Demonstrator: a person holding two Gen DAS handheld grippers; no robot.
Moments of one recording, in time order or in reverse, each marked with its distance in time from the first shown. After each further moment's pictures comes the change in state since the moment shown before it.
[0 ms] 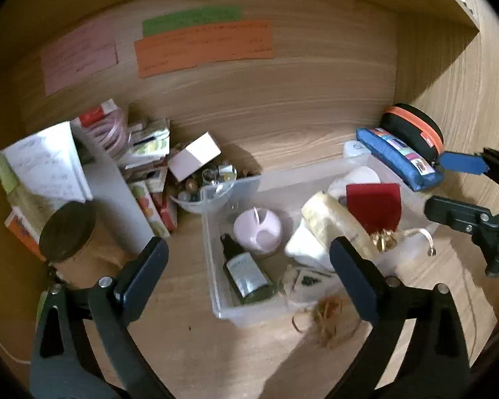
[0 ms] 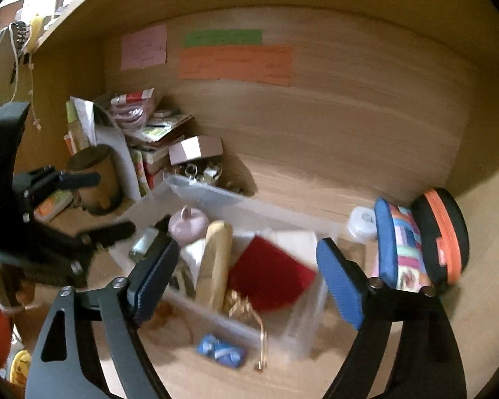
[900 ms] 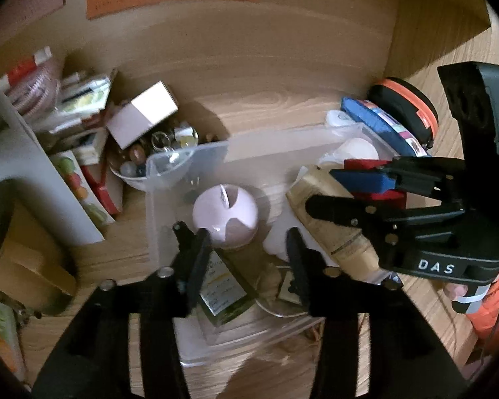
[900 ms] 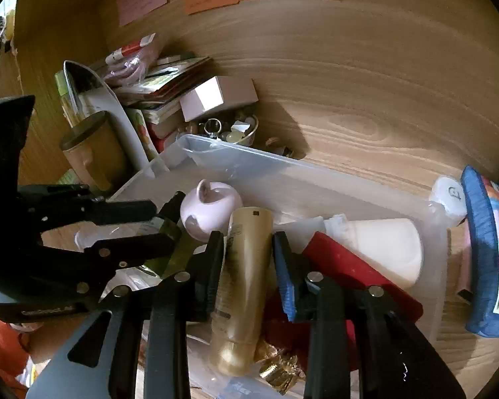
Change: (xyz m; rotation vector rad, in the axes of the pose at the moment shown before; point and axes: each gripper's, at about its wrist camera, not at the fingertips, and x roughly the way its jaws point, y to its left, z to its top) left arm 0.064 -0.006 0.003 -0.021 0.130 -0.165; right arm 0.119 0.008 0.005 0.030 0.157 0.214
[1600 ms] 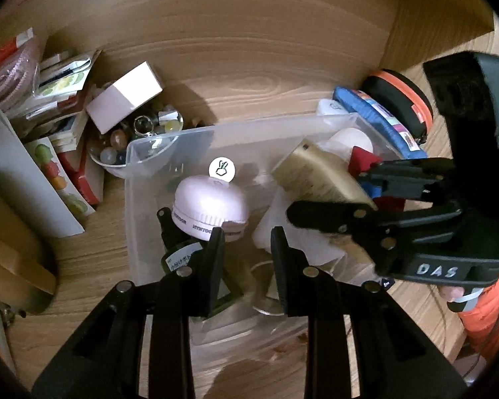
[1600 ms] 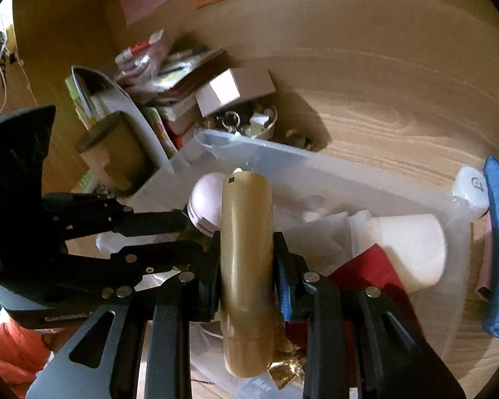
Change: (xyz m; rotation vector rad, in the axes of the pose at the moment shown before) left arm 0.012 0.000 -0.001 -0.023 0.075 -0.088; right arm 0.012 -0.002 0.003 0.034 0.076 0.115
